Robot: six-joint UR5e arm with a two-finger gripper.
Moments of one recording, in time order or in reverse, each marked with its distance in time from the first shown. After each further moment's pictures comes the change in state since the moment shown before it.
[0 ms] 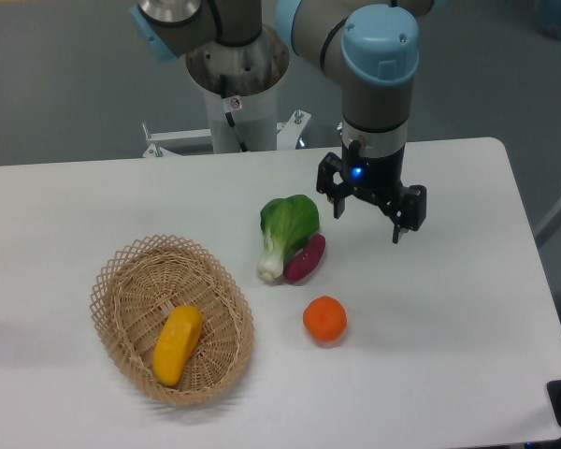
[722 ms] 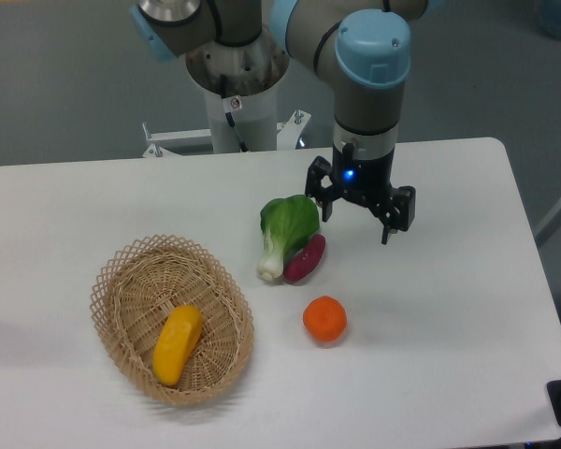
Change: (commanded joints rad) arm -0.034 0.031 -0.077 0.086 -0.067 -0.222
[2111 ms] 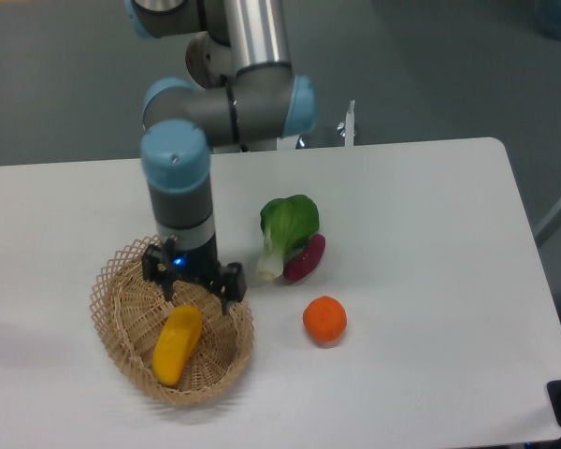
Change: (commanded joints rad) arm -0.428 -0.274 -0.042 0.279 0.077 -0.526
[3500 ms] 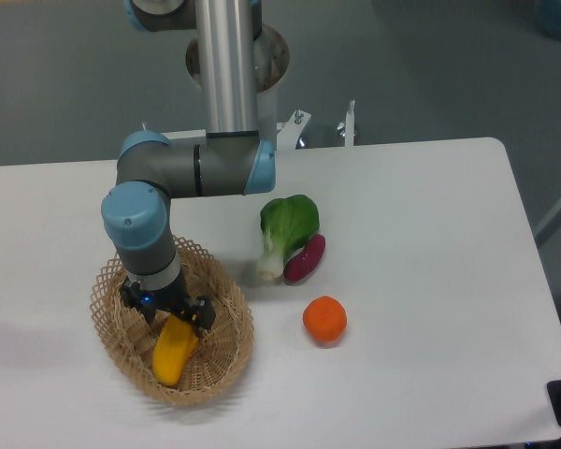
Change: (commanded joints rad) arm -0.061 -0.078 0.000 0.057 0.087 -0.046
